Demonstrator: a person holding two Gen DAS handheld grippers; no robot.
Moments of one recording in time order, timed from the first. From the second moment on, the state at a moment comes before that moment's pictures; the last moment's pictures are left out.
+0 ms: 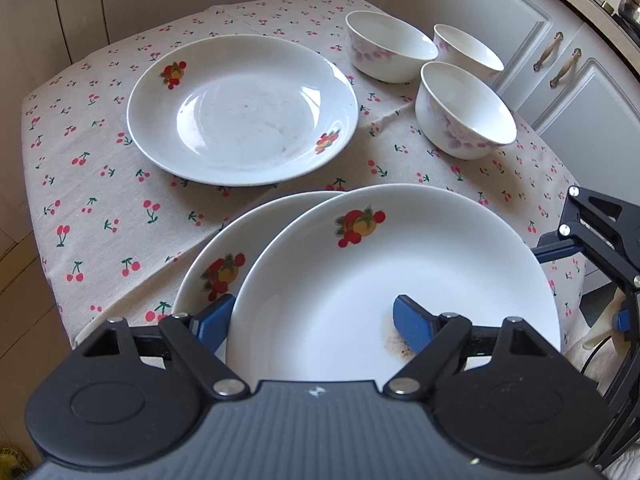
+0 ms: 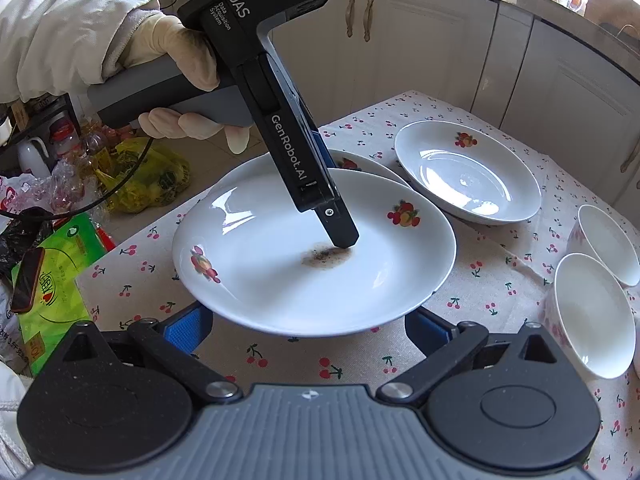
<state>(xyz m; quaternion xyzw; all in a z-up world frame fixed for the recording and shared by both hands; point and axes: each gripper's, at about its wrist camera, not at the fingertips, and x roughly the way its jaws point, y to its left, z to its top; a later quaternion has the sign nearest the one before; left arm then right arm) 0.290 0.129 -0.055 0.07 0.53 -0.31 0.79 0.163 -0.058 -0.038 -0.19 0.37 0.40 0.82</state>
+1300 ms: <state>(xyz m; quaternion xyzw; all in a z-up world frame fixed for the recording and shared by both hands) 0.280 0.145 -0.041 0.06 0.50 -0.27 0.82 0.159 -0.058 -0.037 -0.21 0.37 0.37 0.83</state>
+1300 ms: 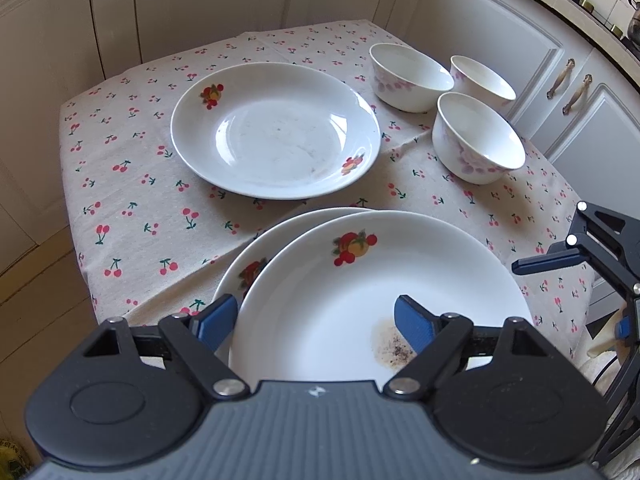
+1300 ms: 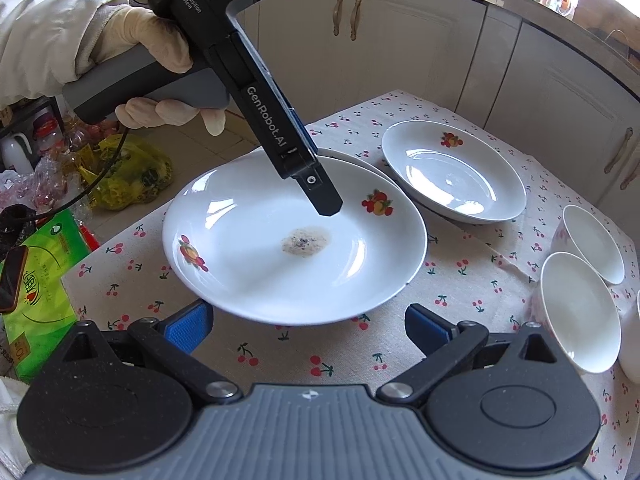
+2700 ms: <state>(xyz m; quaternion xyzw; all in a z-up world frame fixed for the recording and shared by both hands) 0.302 0.164 -0.001 0.06 0.36 -0.24 0.90 0.259 -0.094 0.008 -0.16 0.31 0.29 0.89</state>
